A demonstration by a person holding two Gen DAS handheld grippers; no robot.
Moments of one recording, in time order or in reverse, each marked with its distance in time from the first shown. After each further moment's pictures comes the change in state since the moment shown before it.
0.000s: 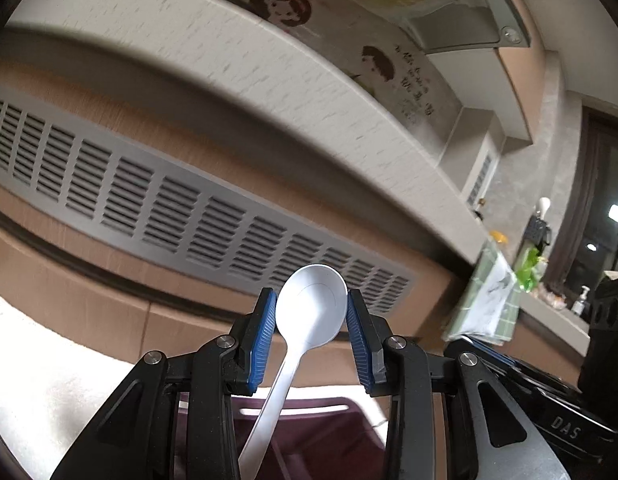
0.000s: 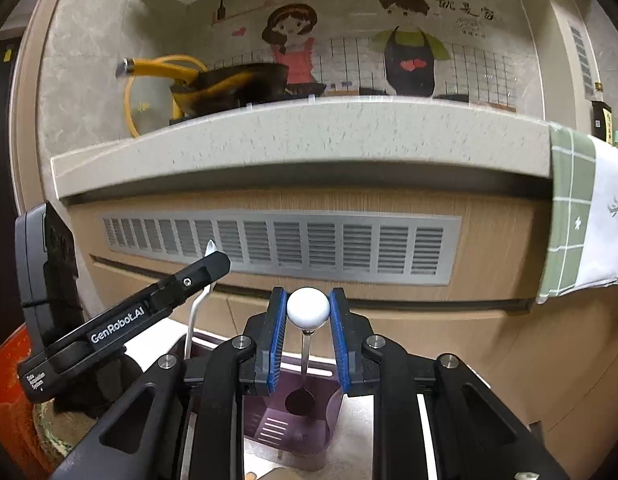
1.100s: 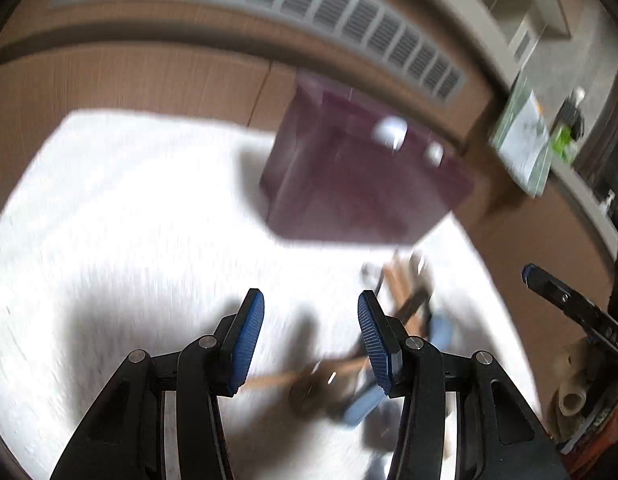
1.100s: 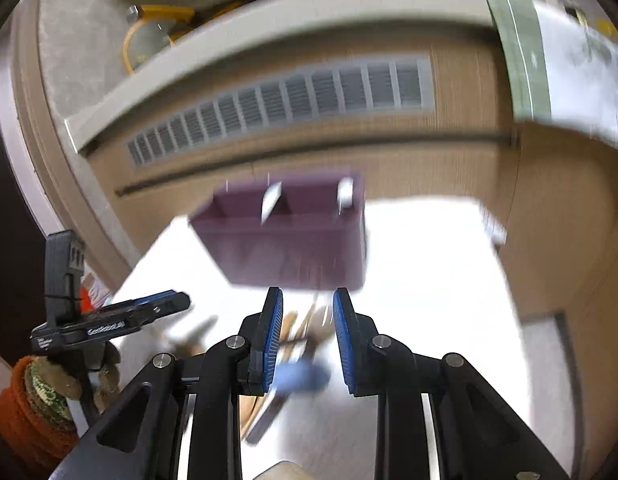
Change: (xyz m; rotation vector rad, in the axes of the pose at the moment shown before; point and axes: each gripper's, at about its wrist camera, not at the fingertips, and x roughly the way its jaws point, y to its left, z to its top) left arm -0.115 0.064 -0.120 0.025 0.558 0.141; right arm -0.065 0.012 -0.128 0.167 0.272 0.058
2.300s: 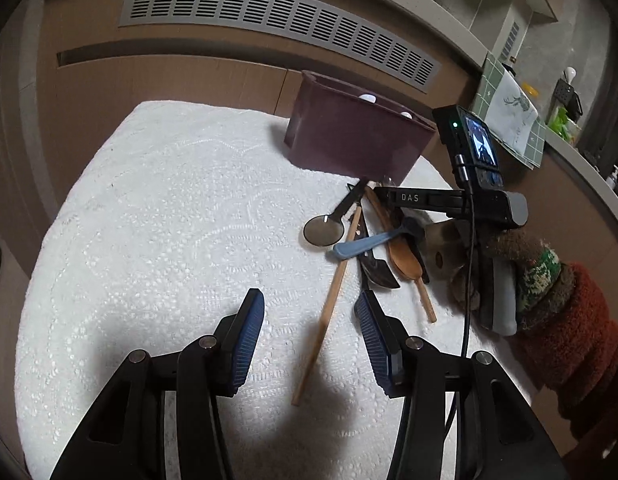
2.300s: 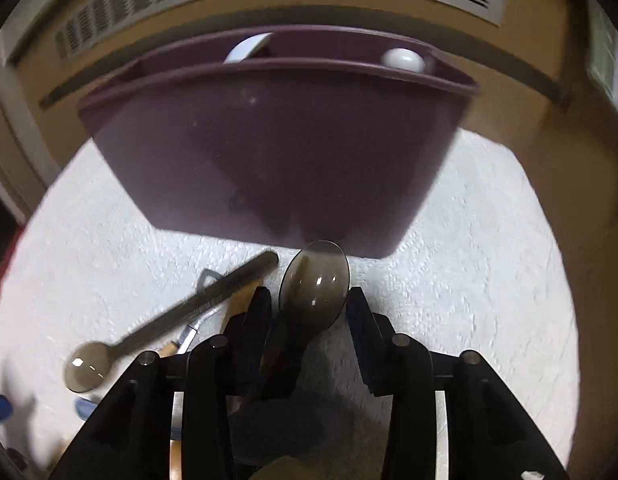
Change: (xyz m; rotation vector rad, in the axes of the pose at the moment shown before) left arm -0.103 -0.029 -0.104 0.028 -0.073 0.105; right arm 0.139 0.033 -0.006 -0.135 0.245 -0.231
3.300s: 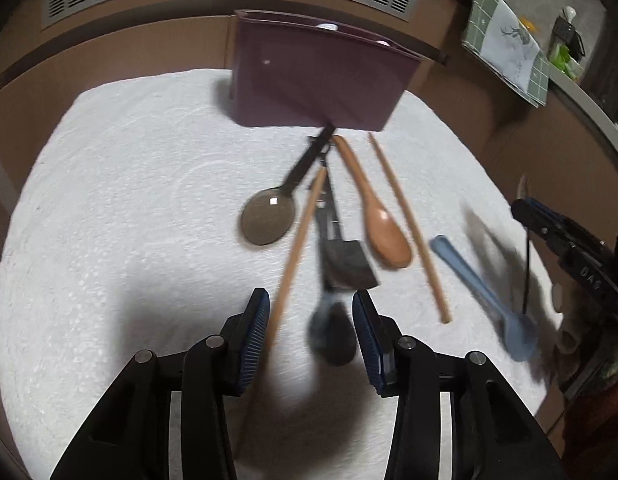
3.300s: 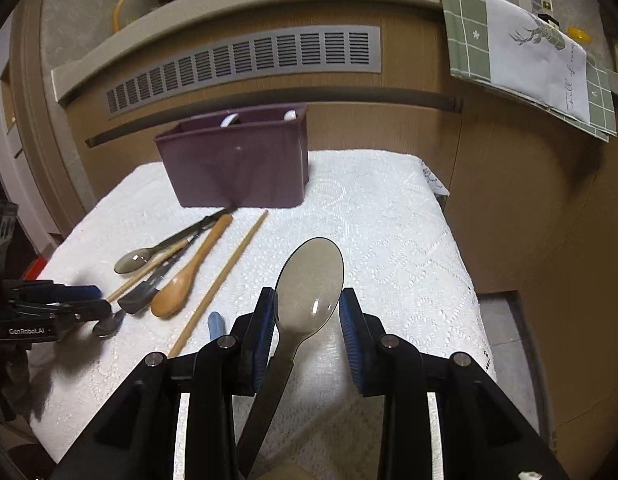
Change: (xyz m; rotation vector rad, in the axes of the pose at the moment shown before) left arm 0.065 -0.049 0.022 0.111 0.215 0.020; right arm -0.132 -0.075 -0.118 0.080 -0.258 0.049
